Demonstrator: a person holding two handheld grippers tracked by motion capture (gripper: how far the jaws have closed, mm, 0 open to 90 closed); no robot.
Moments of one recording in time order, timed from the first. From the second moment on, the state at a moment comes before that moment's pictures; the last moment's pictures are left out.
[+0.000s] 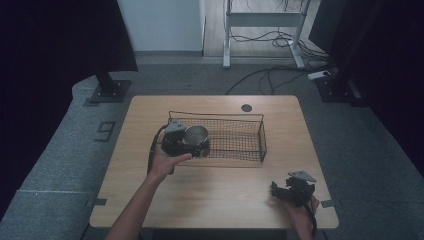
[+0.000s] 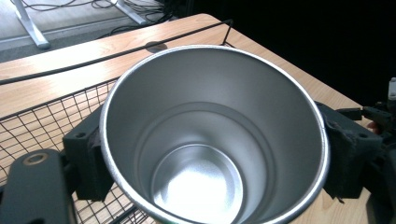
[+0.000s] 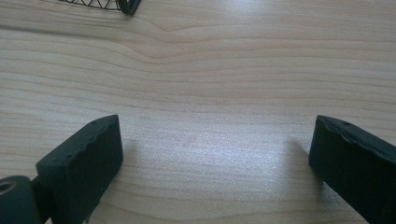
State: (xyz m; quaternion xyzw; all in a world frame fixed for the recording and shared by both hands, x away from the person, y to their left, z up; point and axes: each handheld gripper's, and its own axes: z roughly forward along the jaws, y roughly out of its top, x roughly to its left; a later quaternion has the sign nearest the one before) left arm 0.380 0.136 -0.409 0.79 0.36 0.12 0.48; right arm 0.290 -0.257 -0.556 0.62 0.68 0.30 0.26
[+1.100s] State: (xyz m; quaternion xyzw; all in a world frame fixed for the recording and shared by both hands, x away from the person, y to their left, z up) left arm 0.416 0.132 -0.389 0.78 0.38 0.13 0.48; right arm 0.290 -0.257 -0.556 0.62 0.68 0.30 0.26
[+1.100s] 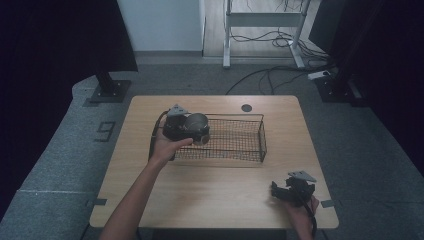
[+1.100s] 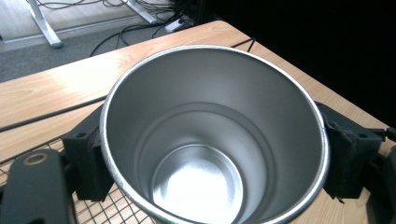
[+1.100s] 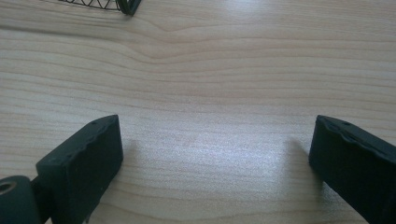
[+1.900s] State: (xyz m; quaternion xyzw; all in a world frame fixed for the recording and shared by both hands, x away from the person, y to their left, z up) left arm 0.443 0.121 -0.401 0.79 0.39 0.13 0.45; right arm 0.290 -0.257 -0.556 0.62 0.68 0.30 0.26
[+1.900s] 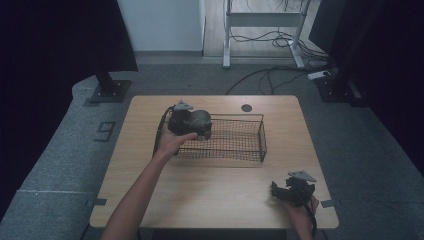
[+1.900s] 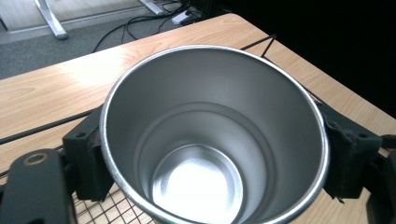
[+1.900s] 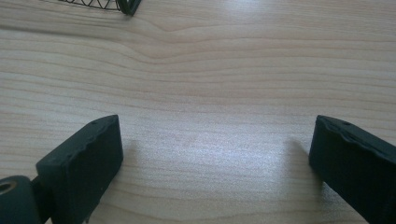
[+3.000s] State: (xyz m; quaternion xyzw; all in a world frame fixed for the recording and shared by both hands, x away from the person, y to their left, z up) left arm 0.472 0.117 -0.461 0.79 0.45 0.10 0.41; right arm 0.290 -0.257 -0.556 0.62 0.68 0.30 0.26
